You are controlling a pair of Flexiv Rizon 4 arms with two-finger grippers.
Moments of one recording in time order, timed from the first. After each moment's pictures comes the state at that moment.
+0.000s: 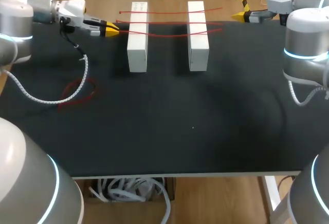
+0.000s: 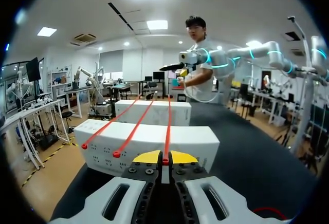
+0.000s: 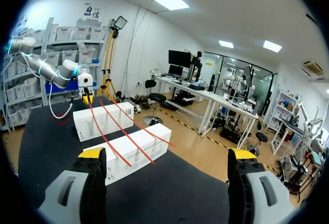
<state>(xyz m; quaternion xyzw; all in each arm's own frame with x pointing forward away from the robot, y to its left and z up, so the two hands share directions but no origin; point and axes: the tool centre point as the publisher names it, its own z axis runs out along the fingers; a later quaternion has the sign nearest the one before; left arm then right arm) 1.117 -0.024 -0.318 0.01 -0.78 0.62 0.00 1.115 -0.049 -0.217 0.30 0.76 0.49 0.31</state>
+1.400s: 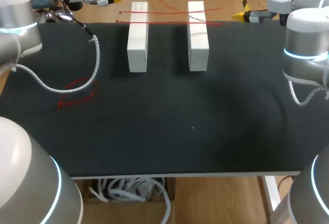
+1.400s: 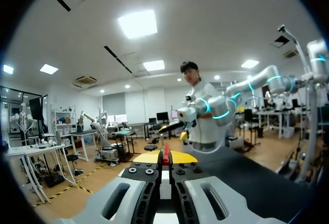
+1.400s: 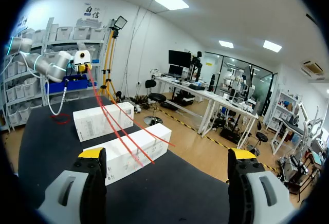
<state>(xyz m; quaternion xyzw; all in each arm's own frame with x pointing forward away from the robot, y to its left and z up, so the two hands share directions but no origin) 1.096 -0.076 -0.152 -0.02 -0.67 0.74 -0.06 1.115 -0.049 -0.217 0.30 0.76 0.49 0.31</state>
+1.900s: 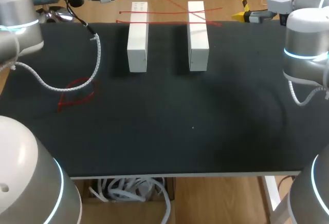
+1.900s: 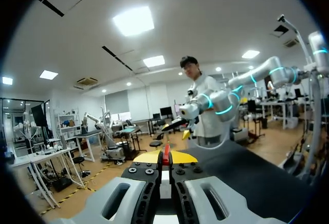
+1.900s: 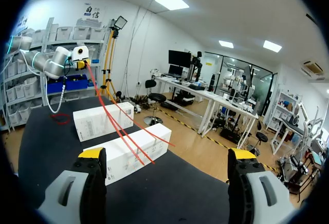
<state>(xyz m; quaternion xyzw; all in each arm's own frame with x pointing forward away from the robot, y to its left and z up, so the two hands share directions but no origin) 1.090 -0.083 -0.138 -0.03 -0.68 0.72 -0.09 1.115 -0.049 -0.217 0.30 0.76 0.49 0.31</state>
